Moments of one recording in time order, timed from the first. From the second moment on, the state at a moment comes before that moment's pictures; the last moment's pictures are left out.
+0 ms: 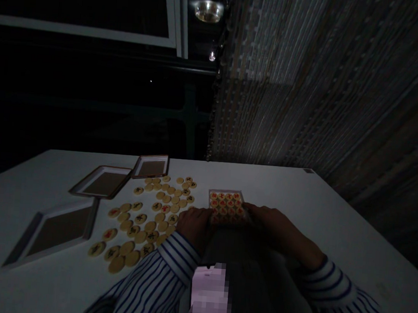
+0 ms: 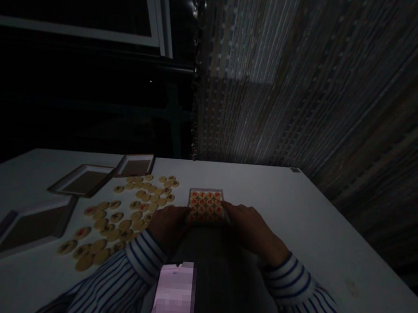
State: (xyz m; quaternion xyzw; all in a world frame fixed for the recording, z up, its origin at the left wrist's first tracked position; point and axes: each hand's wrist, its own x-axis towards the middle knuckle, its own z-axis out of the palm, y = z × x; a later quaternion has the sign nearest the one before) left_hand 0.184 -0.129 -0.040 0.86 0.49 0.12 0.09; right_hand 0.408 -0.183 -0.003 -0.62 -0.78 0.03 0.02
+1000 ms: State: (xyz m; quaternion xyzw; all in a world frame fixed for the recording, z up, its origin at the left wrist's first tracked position) left_hand 0.177 -0.127 -0.038 0.84 0.50 0.19 0.12; right_hand 0.417 -0.184 -0.016 -0.59 -0.80 0.03 0.11
